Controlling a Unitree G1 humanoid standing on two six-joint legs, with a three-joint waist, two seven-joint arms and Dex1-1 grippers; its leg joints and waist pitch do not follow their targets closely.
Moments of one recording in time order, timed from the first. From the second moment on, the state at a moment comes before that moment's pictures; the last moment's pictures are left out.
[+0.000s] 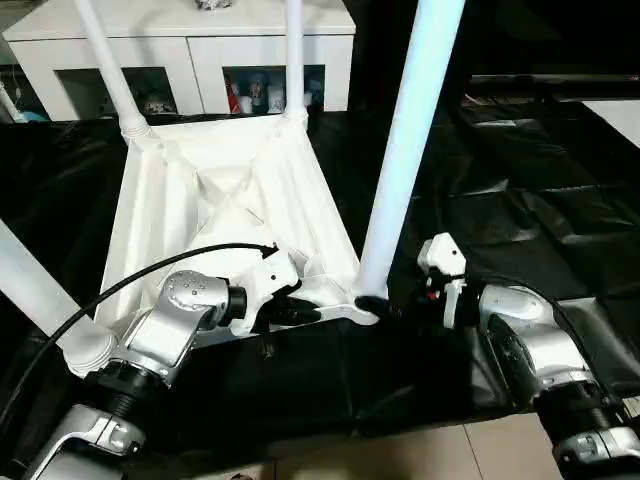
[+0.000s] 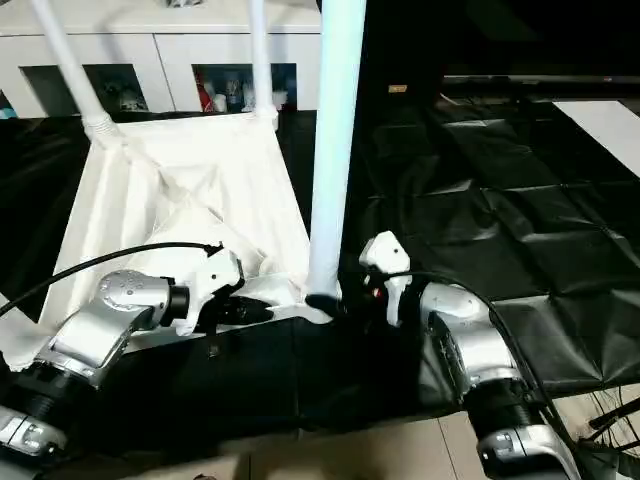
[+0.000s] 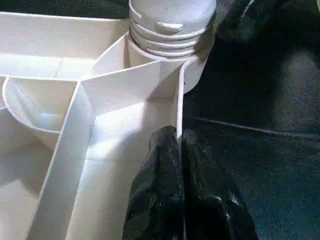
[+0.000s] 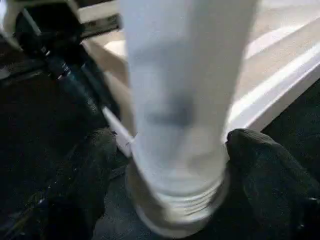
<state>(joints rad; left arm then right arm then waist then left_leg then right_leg) -0.47 0.39 -0.30 0.34 -0.02 0.26 -1.10 -0.39 -0.36 0.14 0.43 0.19 0.06 1.05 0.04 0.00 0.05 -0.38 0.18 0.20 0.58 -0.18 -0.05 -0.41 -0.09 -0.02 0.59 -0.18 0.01</state>
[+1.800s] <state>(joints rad) -0.70 0.08 -0.25 0.71 0.09 0.35 -0.61 -0.60 0.00 -0.01 0.77 0.07 0.06 0.21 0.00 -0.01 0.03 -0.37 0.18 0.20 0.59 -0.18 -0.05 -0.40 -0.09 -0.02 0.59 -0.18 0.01</state>
